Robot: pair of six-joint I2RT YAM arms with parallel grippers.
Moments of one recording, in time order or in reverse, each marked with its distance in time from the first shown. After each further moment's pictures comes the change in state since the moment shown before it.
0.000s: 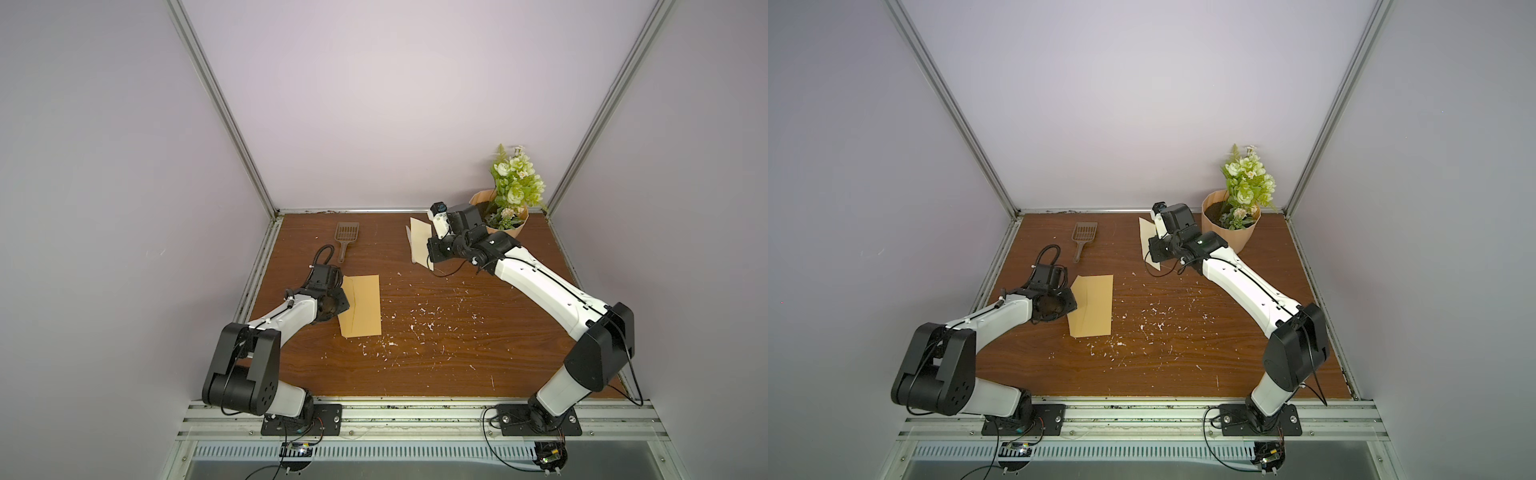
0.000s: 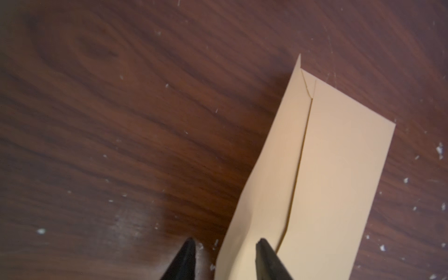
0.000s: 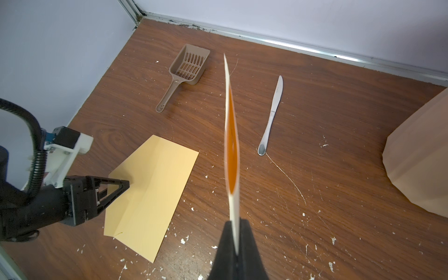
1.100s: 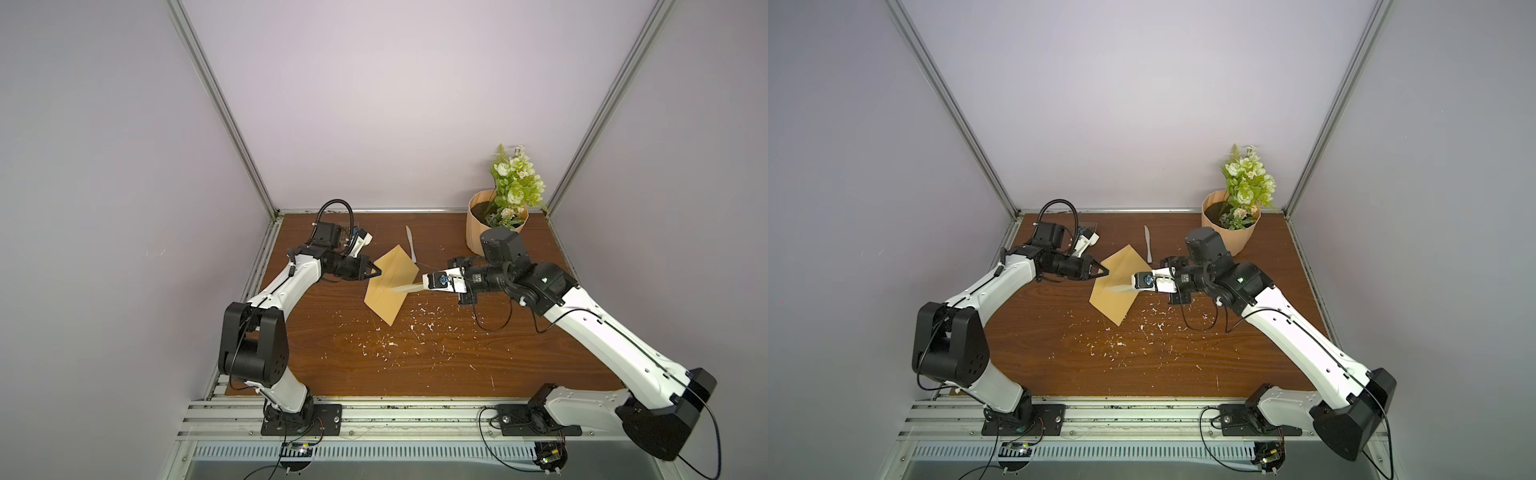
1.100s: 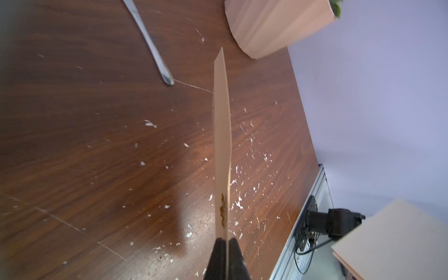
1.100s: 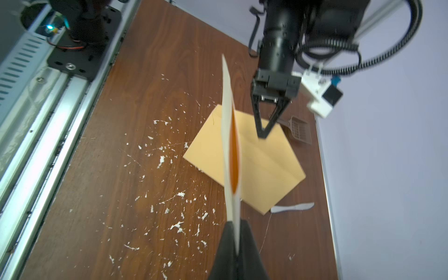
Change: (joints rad) left arm -0.040 0.173 0.525 -0.306 0.831 0.554; right arm 0.108 -0.352 -0.137 -0.181 -0.434 -1.200
